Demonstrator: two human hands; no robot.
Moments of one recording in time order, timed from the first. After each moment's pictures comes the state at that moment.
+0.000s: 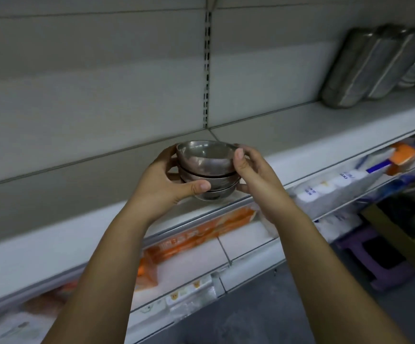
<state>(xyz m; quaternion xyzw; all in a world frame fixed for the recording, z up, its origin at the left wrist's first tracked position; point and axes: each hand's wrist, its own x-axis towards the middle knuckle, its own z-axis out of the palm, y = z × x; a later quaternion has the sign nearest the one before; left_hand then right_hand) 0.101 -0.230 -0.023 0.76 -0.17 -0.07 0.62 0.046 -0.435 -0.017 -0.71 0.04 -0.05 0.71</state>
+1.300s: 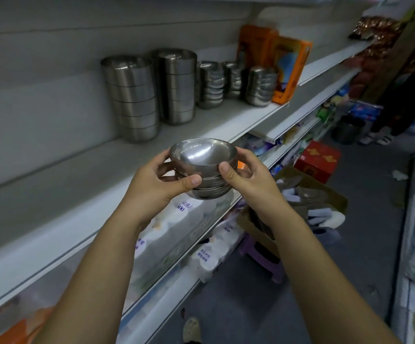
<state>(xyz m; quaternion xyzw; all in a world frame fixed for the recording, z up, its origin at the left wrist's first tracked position) 0.074 -0.769 0.001 0.67 -0.27 -0.22 0.66 -0.046 -0.948 -0.004 -0.70 0.15 -0.24 0.65</state>
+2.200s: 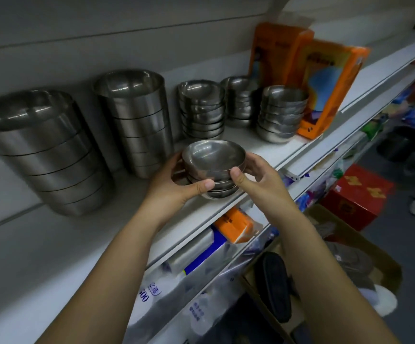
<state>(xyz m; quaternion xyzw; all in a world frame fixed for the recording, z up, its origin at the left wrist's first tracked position) 0.248 -1.036 -0.018 0.75 -0.24 -0.15 0.59 0.145 -1.220 -0.026 -0.75 0.15 -0.20 0.62</state>
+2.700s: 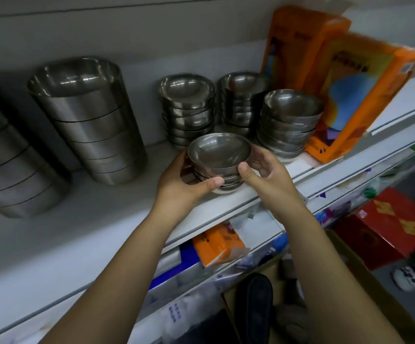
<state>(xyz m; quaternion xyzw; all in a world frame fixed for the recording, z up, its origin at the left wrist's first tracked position) 0.267 -1.168 -0.047 0.77 -0.15 -0.05 0.62 0.207 -1.362 -0.043 -0.75 0.08 -0.14 0.64</state>
